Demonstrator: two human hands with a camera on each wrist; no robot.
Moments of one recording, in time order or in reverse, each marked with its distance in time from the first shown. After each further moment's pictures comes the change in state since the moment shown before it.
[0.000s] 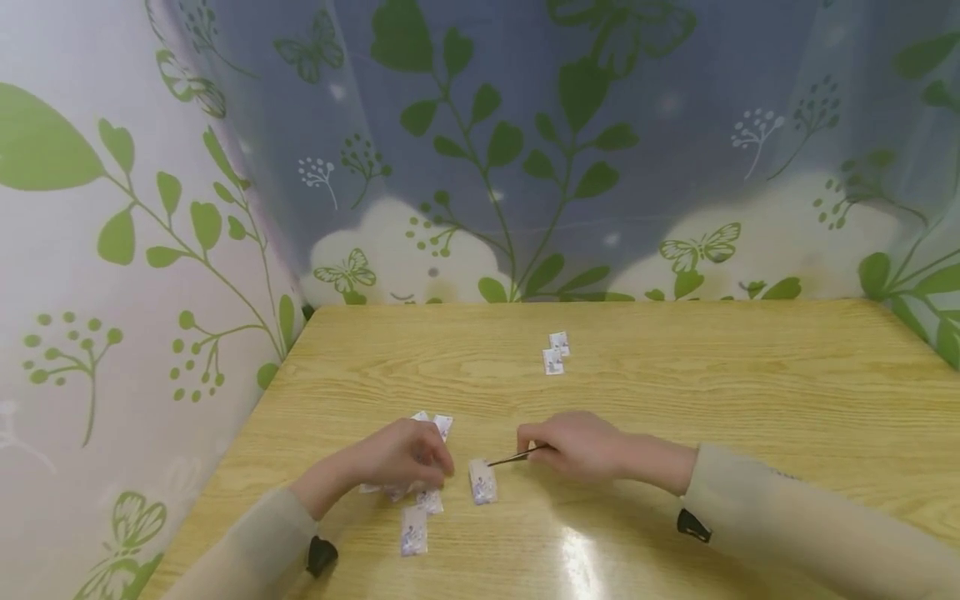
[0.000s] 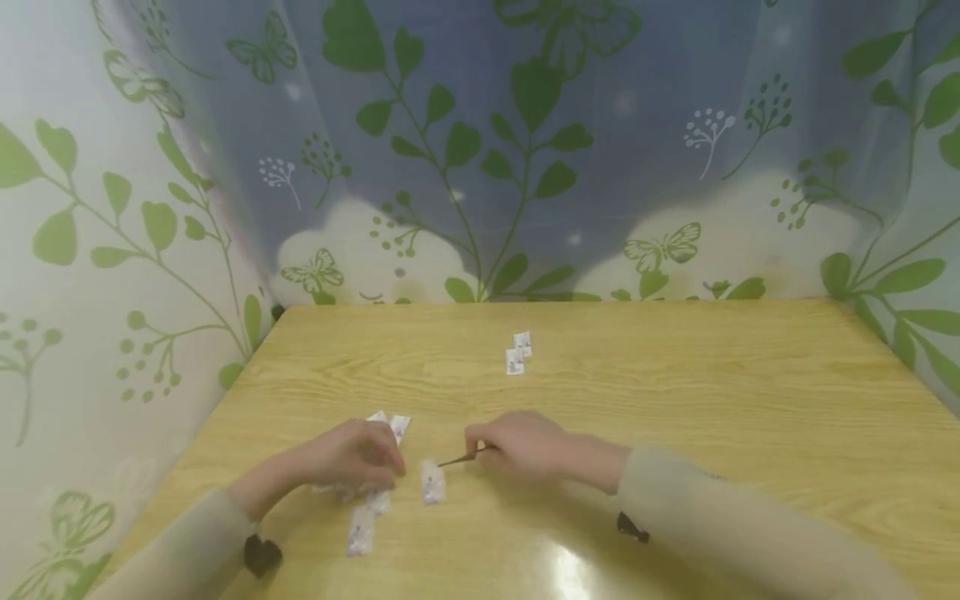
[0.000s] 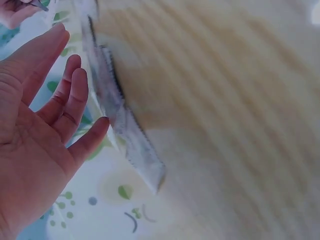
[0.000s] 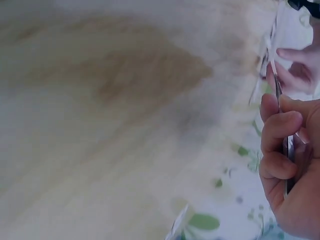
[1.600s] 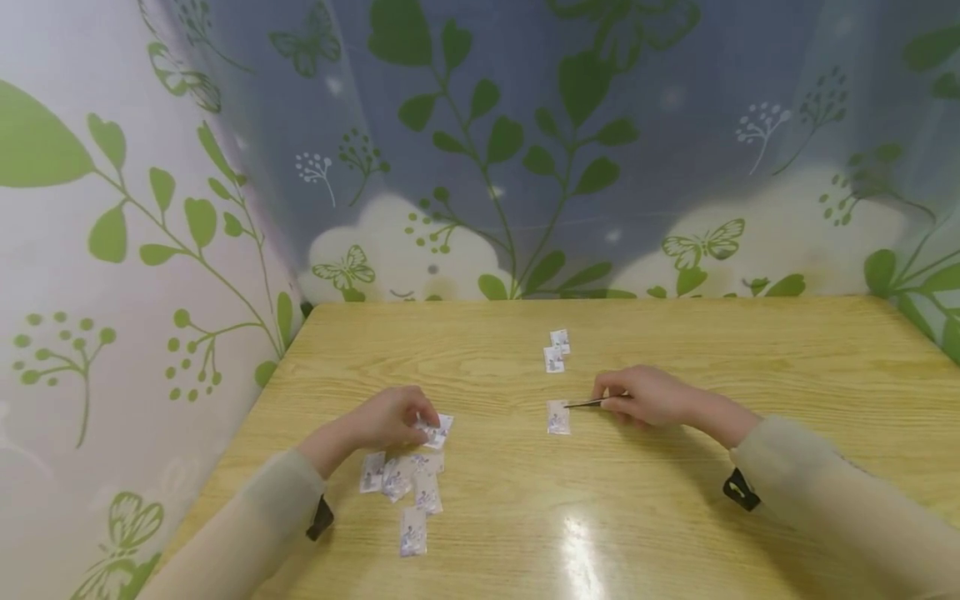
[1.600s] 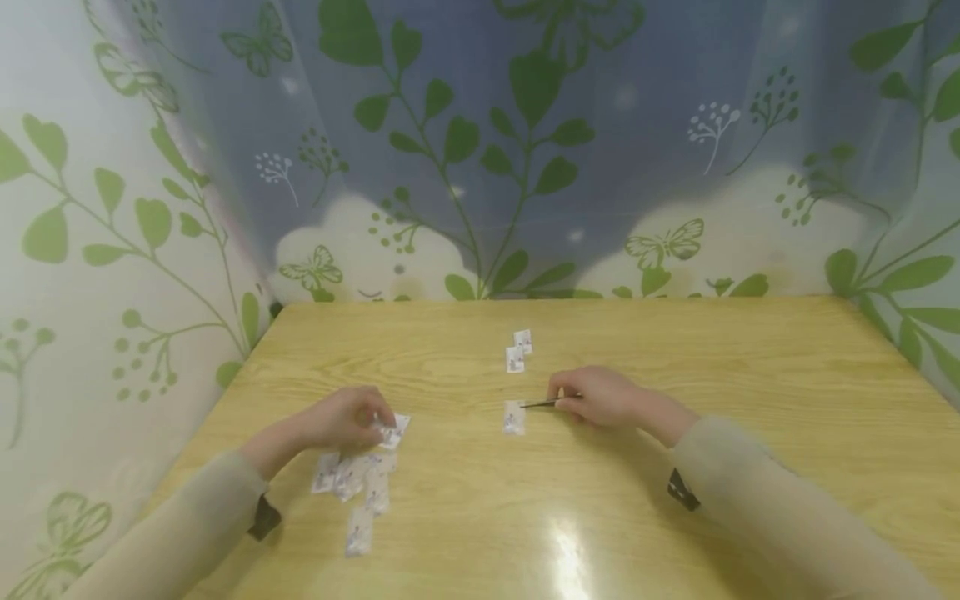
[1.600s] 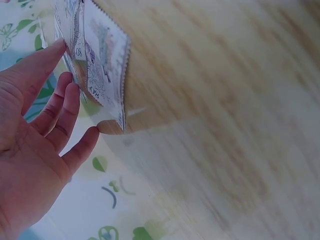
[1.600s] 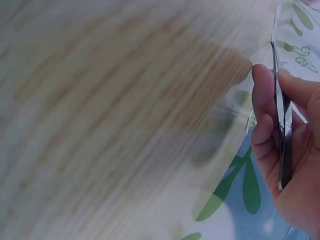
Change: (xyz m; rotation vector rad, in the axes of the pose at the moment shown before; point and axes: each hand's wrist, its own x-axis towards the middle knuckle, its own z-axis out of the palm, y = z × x) left_hand 0.018 -0.026 -0.027 0.164 0.089 -0.165; right_hand -0.044 0.093 -0.041 0.150 -0.008 0.192
